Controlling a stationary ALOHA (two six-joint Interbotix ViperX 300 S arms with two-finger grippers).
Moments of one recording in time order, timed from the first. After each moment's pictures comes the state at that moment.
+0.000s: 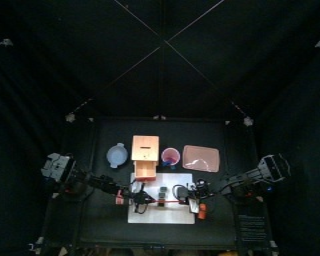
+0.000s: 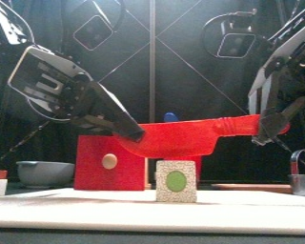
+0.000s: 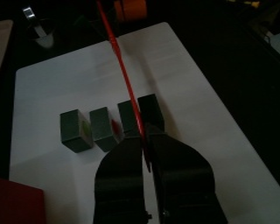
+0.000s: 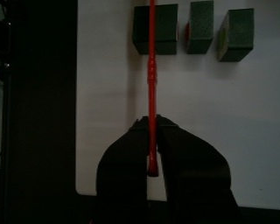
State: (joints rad) left arm -0.27 0.13 0.85 -0.08 -0.46 0.21; right arm 0.27 -0.16 0.87 0.16 0.19 0.14
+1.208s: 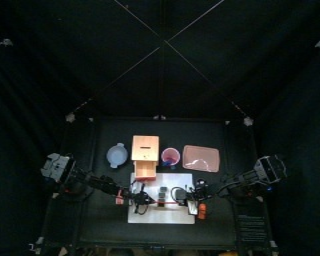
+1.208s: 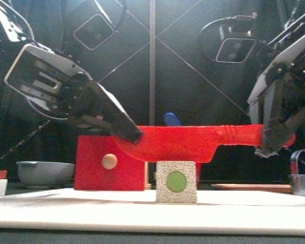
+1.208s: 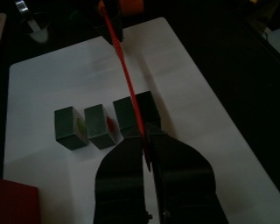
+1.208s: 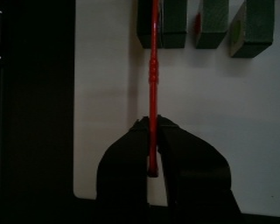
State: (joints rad) left arm -0.27 0.11 0.84 -0.10 -0.42 0.21; right arm 0.29 -0.12 0.85 0.14 0.18 0.14
